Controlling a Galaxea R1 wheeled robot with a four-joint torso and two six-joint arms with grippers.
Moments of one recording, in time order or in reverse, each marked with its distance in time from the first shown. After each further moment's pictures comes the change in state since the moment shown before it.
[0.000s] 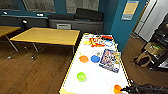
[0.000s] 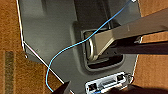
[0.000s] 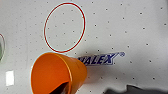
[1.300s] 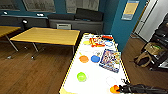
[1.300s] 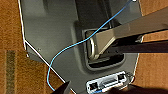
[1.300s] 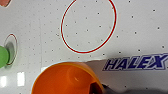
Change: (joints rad) left arm 0.005 -0.005 0.000 0.000 -0.005 0.000; right arm -0.009 0.101 -0.039 0.015 0.056 0.006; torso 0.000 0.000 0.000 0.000
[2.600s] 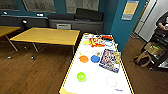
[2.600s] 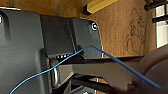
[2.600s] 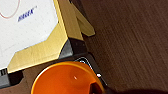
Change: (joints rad) left arm -0.101 -0.344 0.675 0.003 0.003 0.001; right arm -0.354 -0.652 0.472 -0.073 0.171 0.037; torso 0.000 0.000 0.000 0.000
